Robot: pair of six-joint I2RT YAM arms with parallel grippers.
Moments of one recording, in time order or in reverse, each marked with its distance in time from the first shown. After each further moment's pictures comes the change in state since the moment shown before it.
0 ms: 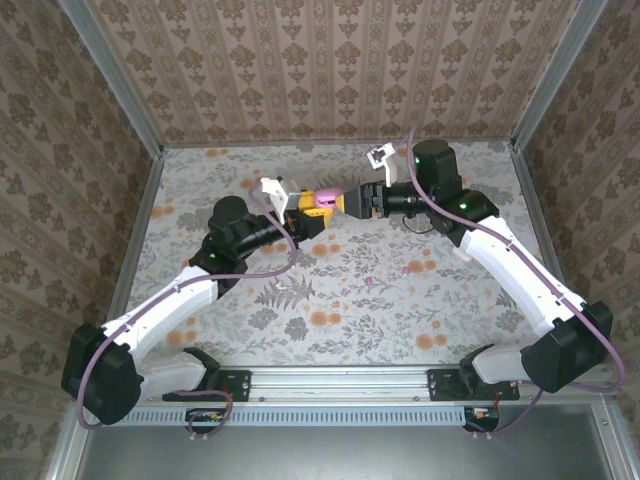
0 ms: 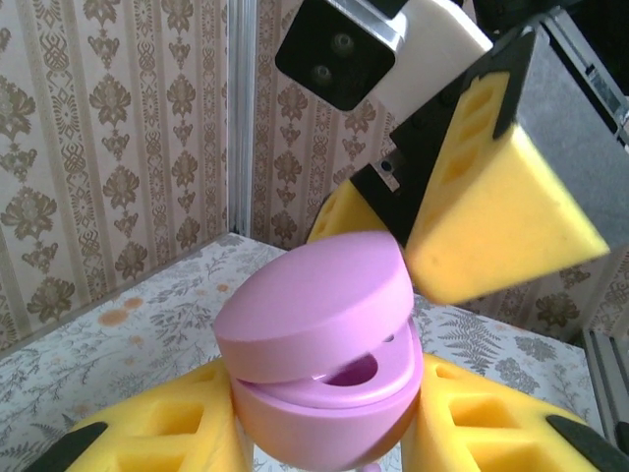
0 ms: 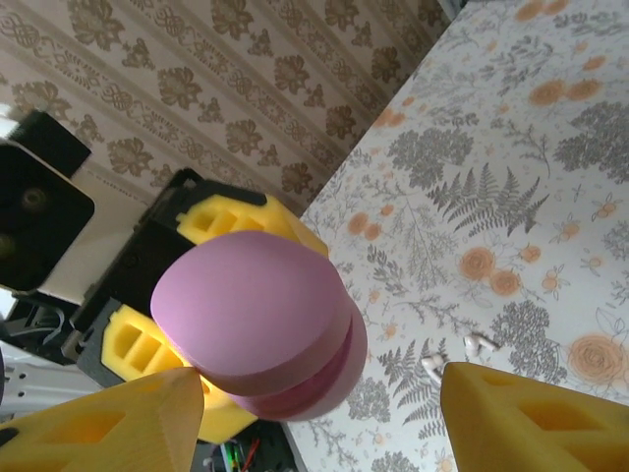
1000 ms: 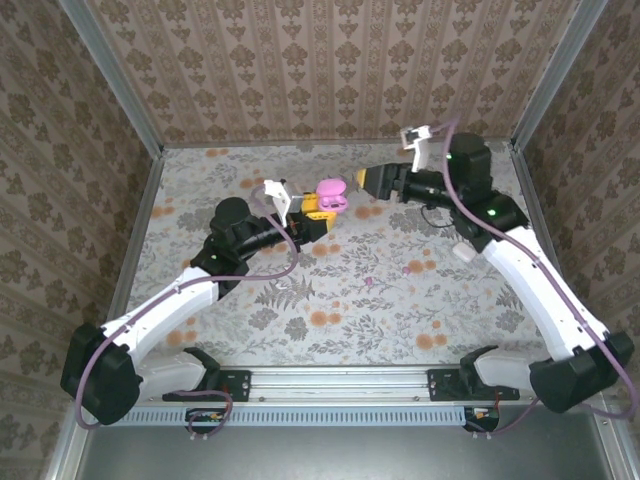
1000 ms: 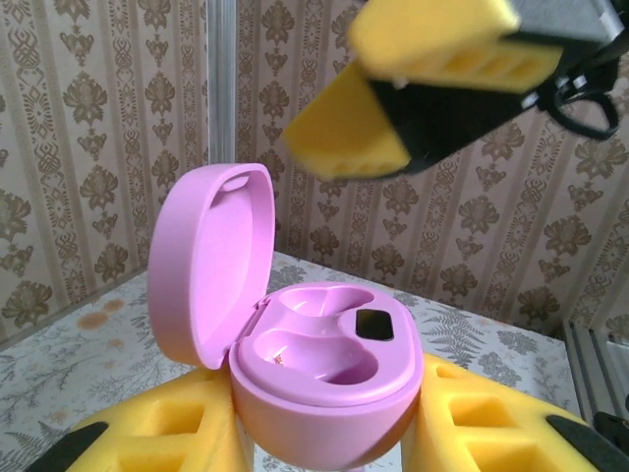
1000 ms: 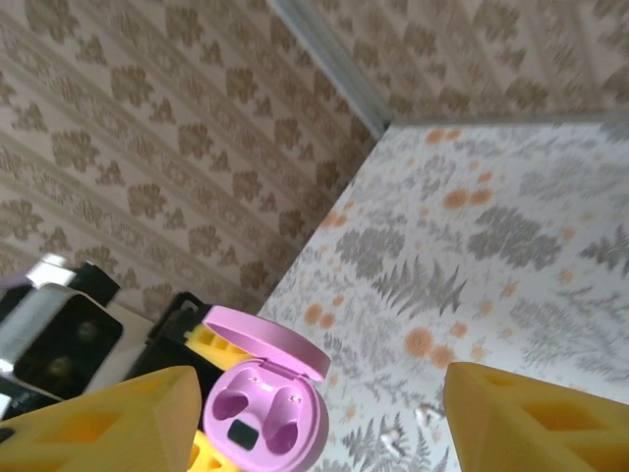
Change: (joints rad) left arm -0.019 -0.006 -0.002 0.000 0.006 0.003; right arm -0.086 -0.134 0.023 0.008 0.175 0.073
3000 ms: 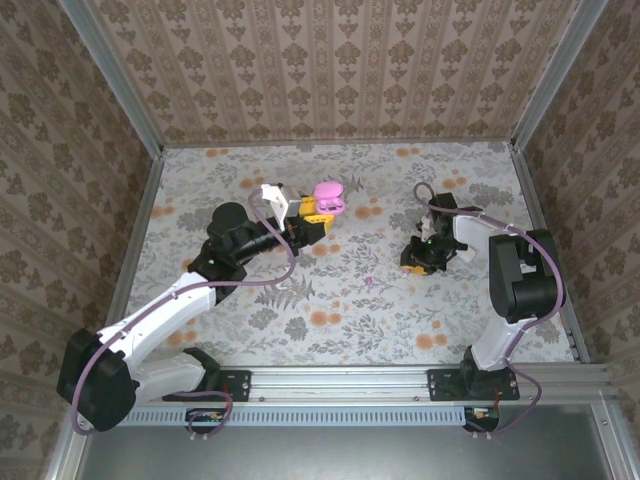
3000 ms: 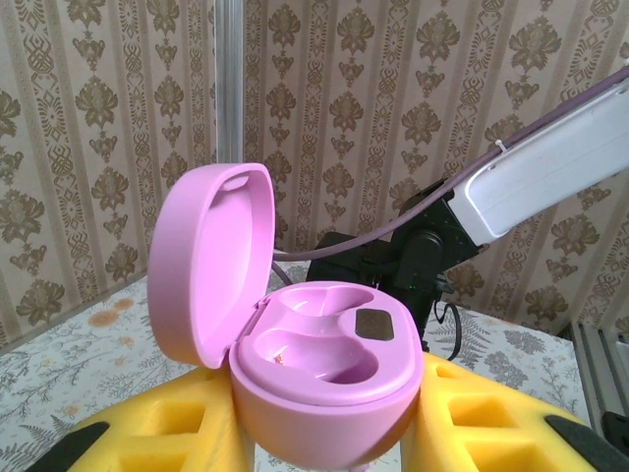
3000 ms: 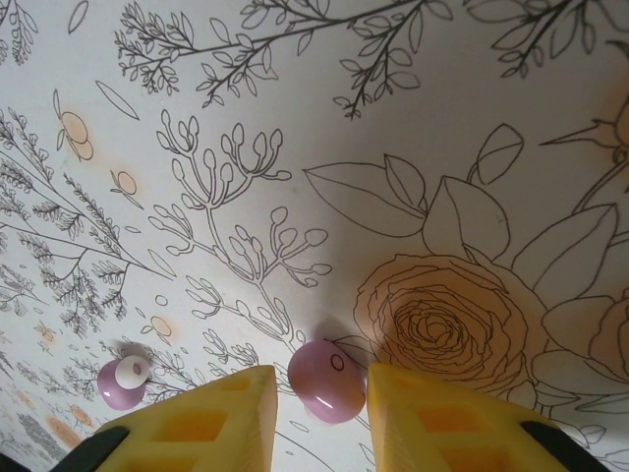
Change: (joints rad) left arm -0.008 -0.034 -0.032 -0.002 -0.023 0.008; right arm -0.248 0.532 -0.331 -0.330 0.137 -0.158
